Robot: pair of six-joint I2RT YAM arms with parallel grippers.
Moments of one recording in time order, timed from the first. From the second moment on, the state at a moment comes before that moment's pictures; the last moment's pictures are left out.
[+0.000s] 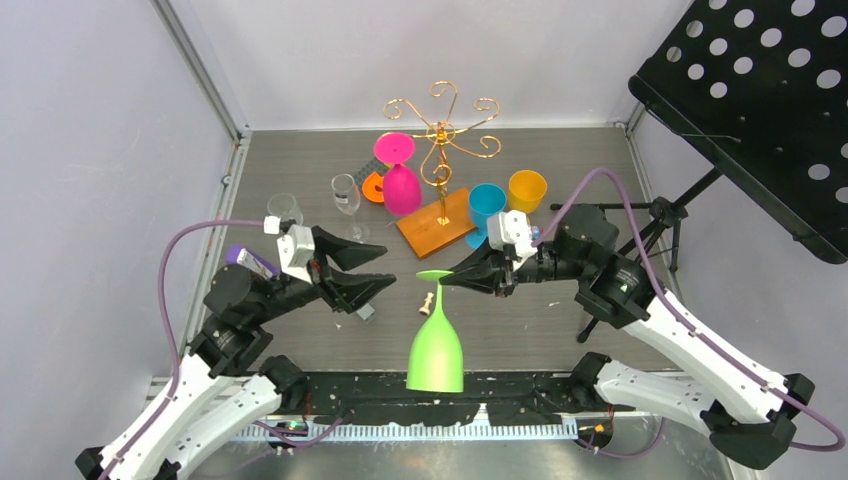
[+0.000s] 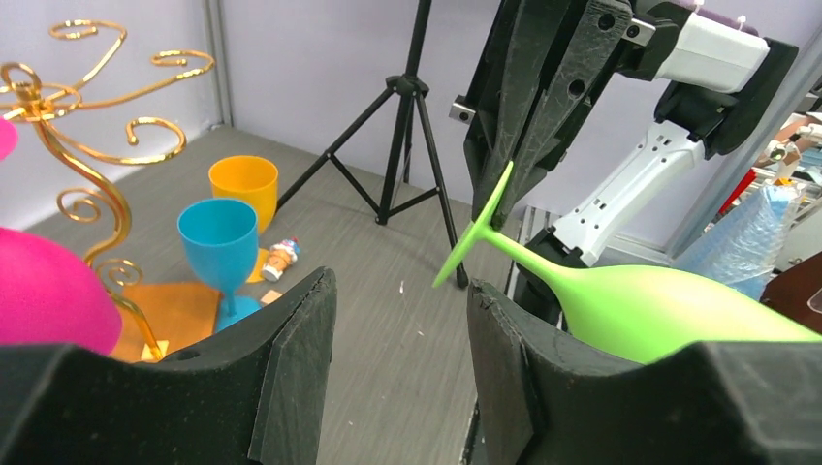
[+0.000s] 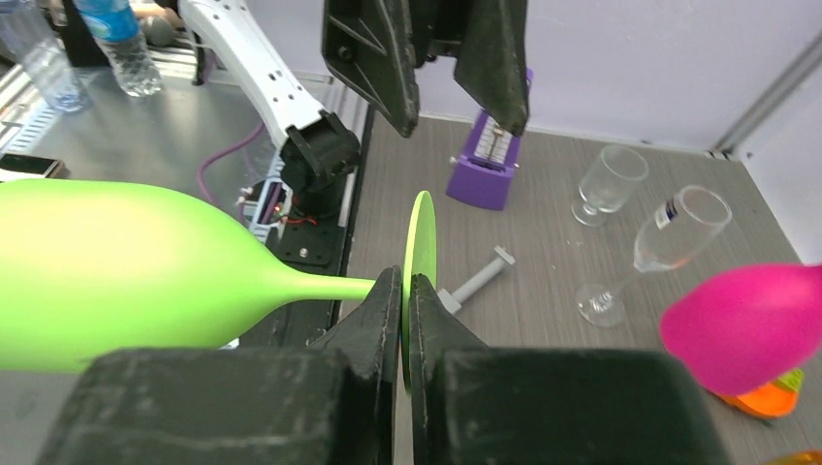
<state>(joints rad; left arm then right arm) -0.69 0.53 0.75 0.00 0.50 -0.27 0.83 0.88 1.04 -0.22 -0.74 -0.20</state>
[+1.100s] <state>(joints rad) -0.79 0.67 0.75 0.14 0.68 -0.21 0.86 0.97 1.06 -0.06 -0.82 -0.10</state>
